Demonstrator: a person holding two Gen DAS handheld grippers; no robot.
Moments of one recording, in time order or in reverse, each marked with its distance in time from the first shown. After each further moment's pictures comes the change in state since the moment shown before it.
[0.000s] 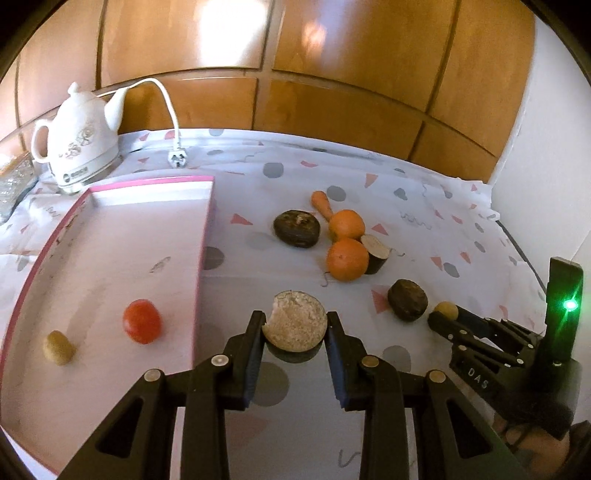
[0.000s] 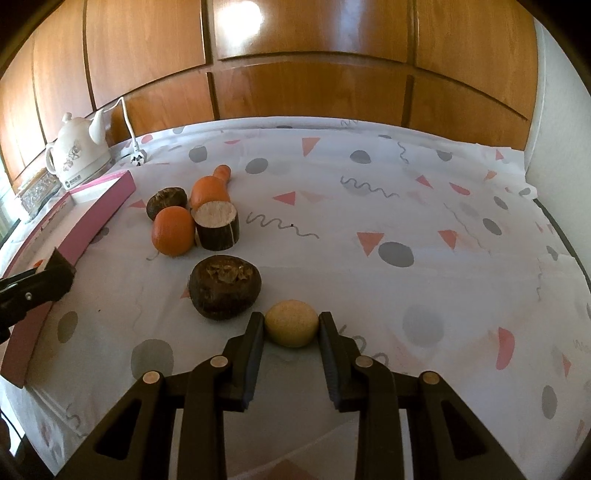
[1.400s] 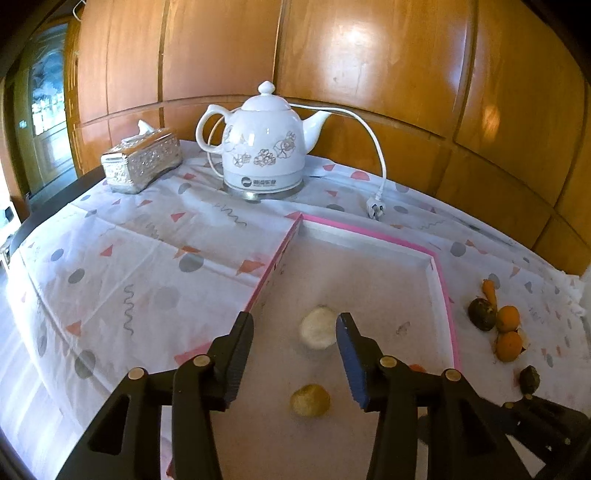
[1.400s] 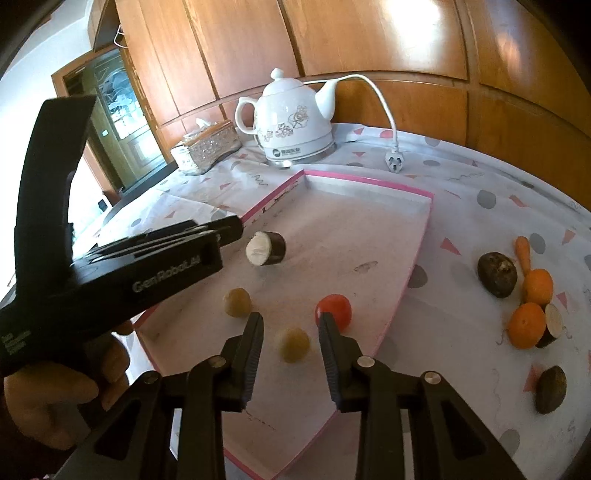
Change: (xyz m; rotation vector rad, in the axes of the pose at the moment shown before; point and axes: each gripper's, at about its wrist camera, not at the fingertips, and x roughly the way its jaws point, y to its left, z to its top) left arm -0.057 0.158 0.014 -0.269 -0.123 0.368; right arm -0.025 0.220 0.034 -0.310 0.048 0.527
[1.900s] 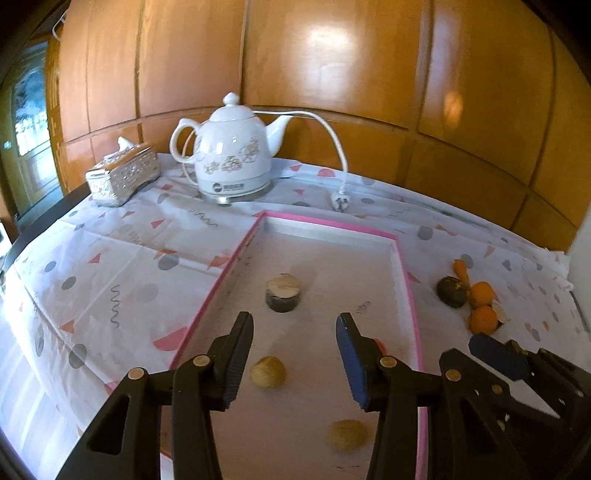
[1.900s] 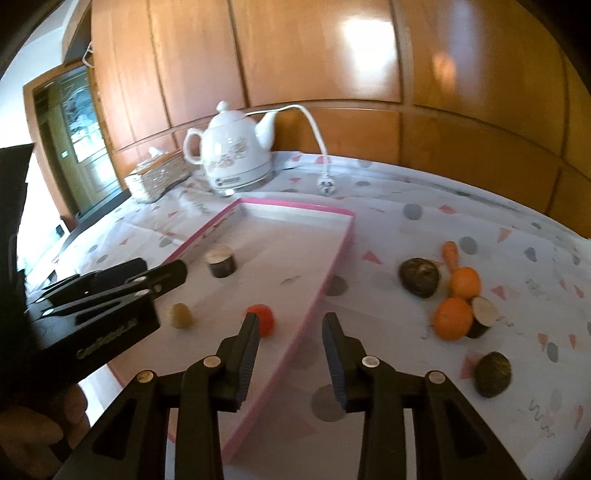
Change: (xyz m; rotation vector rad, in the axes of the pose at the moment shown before) left arm -0.025 -0.033 -0.018 0.087 -0.024 -0.053; right arm -0.034 -0.025 -0.007 0.058 -0.104 -0.199
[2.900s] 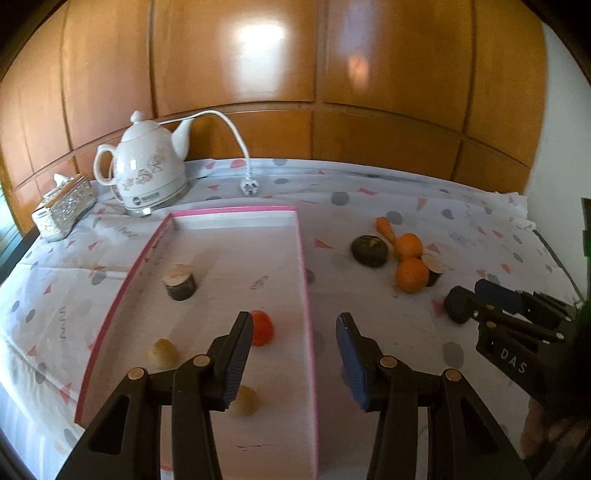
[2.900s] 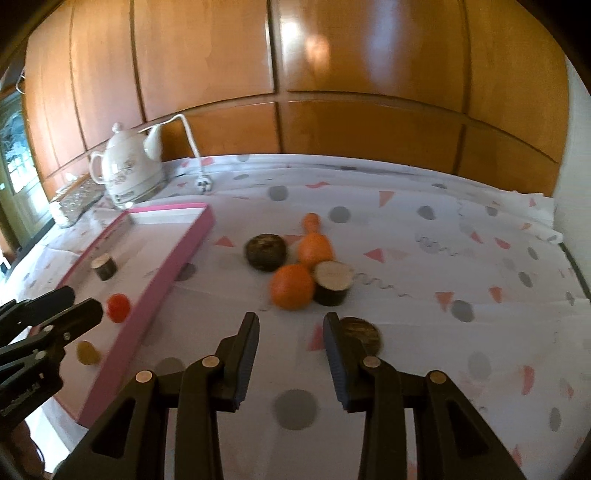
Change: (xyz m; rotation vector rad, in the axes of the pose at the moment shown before) left arm -0.008 -0.082 -0.023 0.203 0.028 -0.144; right arm -0.028 -0.099 -0.028 0.143 -0.009 -0.265
